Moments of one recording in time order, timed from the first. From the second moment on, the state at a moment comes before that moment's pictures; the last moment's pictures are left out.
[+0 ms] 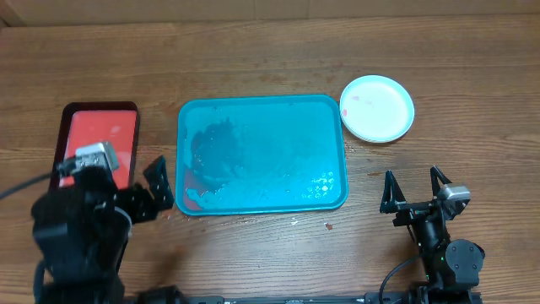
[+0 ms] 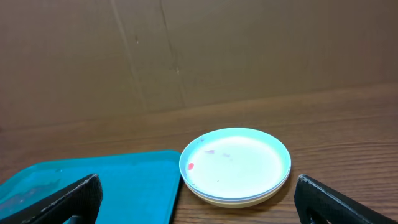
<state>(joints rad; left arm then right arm) 0.18 0.65 1.05 -0.93 0.15 -0.16 -0.01 0.01 0.02 -0.02 -0.16 0.20</state>
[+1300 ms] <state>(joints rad) 0.10 0.02 0.01 -0.05 0.04 -0.05 -0.01 0.01 0.02 -0.02 -0.16 0.20</state>
